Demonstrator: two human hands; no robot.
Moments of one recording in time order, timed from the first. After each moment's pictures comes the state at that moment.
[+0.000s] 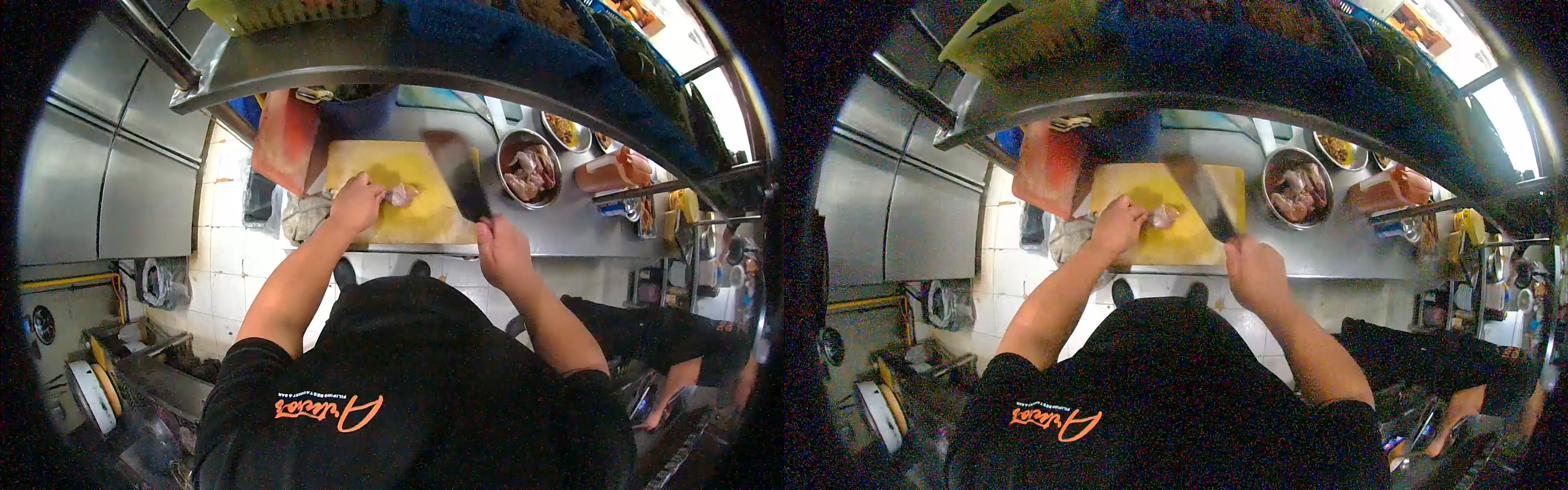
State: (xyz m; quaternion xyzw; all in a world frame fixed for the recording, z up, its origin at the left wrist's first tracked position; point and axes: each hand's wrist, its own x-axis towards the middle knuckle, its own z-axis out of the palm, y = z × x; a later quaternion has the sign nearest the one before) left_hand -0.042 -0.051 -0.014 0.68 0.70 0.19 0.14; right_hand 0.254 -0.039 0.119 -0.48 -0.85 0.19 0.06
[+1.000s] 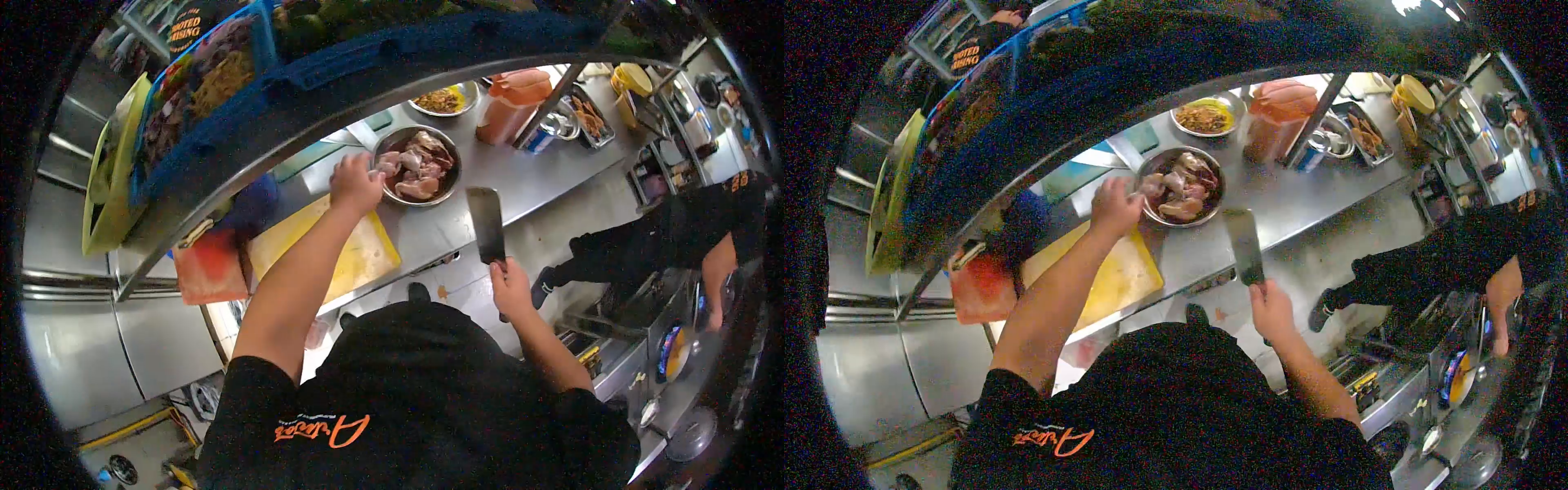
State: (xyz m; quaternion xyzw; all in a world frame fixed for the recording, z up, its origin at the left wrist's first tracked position) left_hand 0.164 0.126 0.048 0.72 0.62 0.24 0.18; right_hand 0.466 -0.103 0.024 -0.72 -0.55 0.32 0.29
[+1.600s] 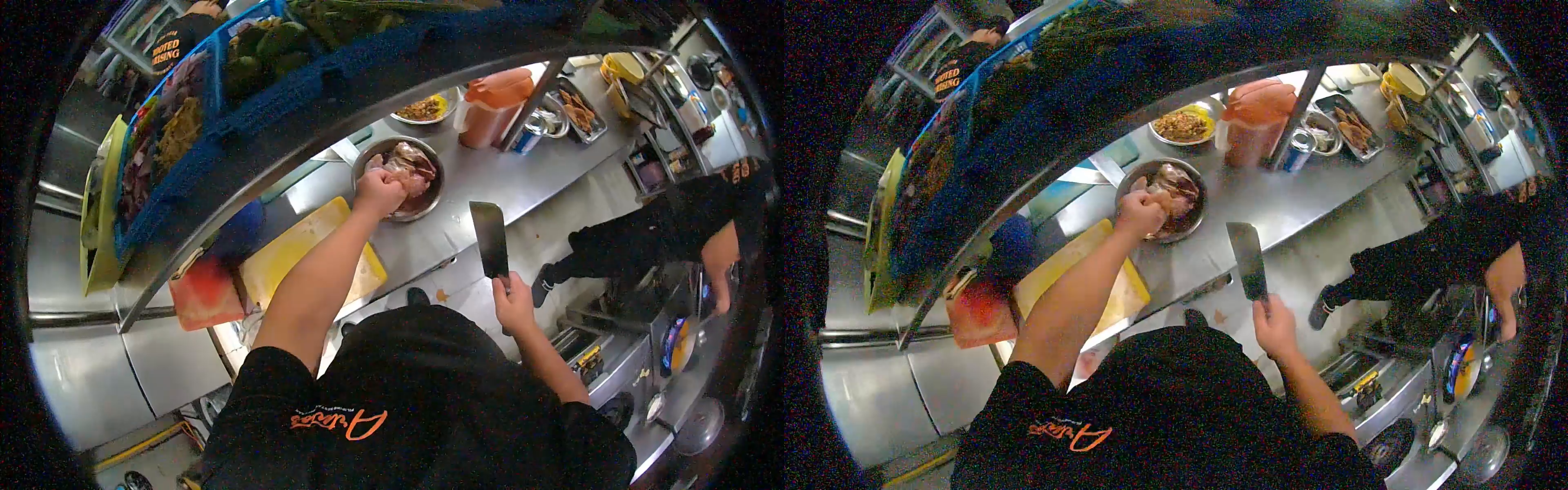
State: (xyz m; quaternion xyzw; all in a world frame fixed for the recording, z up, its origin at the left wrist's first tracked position) left_hand 0.233 0.157 0.011 0.70 0.62 0.19 0.31; right_hand 0.487 -0.113 0.038 -0.73 -0.52 0.30 0.33
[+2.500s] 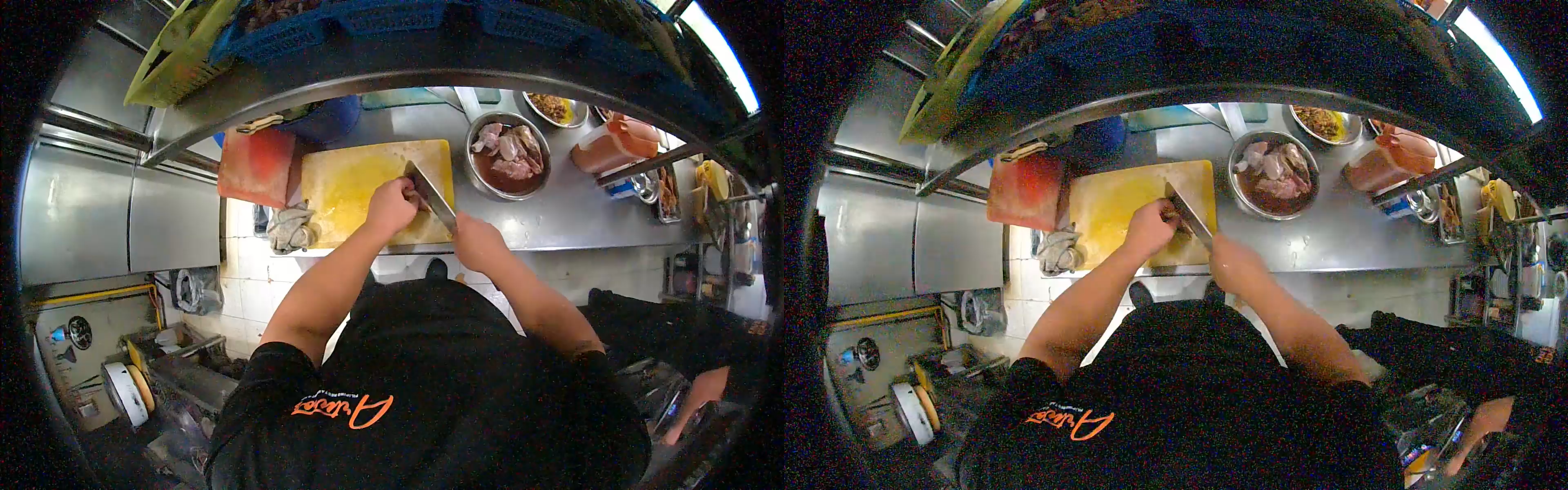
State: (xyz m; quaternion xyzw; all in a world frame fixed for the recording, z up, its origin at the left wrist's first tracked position) left_hand 0.099 0.002 0.009 0.56 0.75 0.26 0.24; right_hand 0.312 0.009 0.037 -0.47 -0.83 0.31 -0.06
